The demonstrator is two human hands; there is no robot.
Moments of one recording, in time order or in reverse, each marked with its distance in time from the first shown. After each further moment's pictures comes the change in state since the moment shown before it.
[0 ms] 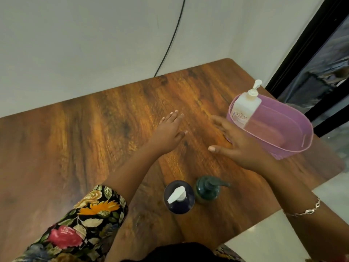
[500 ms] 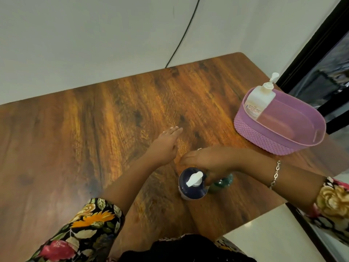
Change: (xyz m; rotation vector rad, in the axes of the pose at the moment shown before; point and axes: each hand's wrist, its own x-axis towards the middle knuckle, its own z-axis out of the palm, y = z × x) left_hand -0.065 -0.038 0.017 -0.064 -0.083 -0.054; right_hand 0.027 -0.032 0.073 -0.720 -0.844 -0.371
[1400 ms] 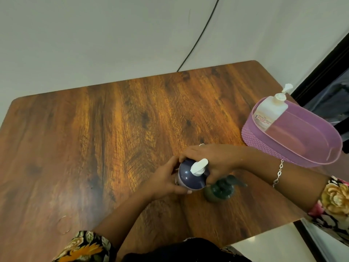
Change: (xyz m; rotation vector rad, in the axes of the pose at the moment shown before) left_hand -0.052 0.003 0.042 -0.680 -0.013 -0.055; right_hand 0.007 0.035 -0.007 0.145 0.113 -0.122
